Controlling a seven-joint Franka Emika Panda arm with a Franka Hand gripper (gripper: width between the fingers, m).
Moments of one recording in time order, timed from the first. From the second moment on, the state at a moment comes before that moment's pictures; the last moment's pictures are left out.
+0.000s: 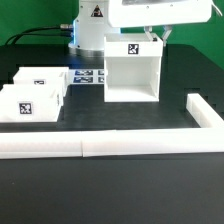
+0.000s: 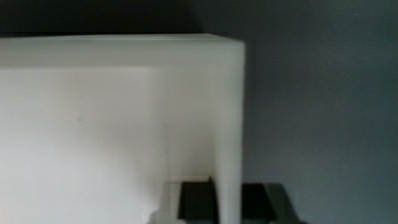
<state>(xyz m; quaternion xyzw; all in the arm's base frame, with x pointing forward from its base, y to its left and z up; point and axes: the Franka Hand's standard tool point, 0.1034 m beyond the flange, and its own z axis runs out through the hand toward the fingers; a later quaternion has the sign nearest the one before) 0.417 0.106 0.096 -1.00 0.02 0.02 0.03</state>
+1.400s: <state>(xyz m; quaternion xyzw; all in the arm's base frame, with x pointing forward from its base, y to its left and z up) 0.571 0.090 0.099 -1.00 0.02 -0.03 0.05</state>
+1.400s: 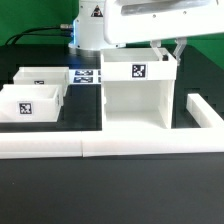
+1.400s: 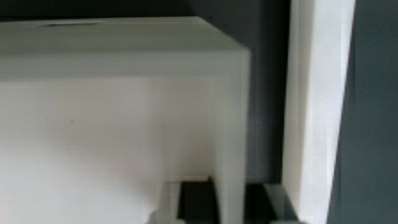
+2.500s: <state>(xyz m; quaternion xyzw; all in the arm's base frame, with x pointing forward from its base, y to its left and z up) 0.586 0.104 0.101 -0.92 0.40 -0.01 0.06</state>
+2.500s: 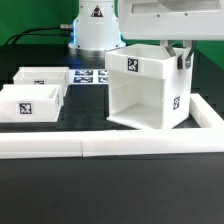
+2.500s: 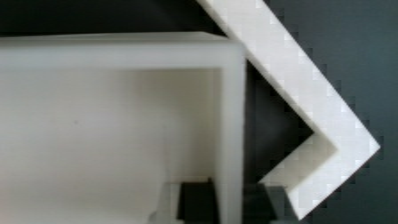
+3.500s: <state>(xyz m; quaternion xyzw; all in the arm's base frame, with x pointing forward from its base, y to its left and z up) 0.589 0.101 0.098 -0.76 0.64 0.02 0.08</state>
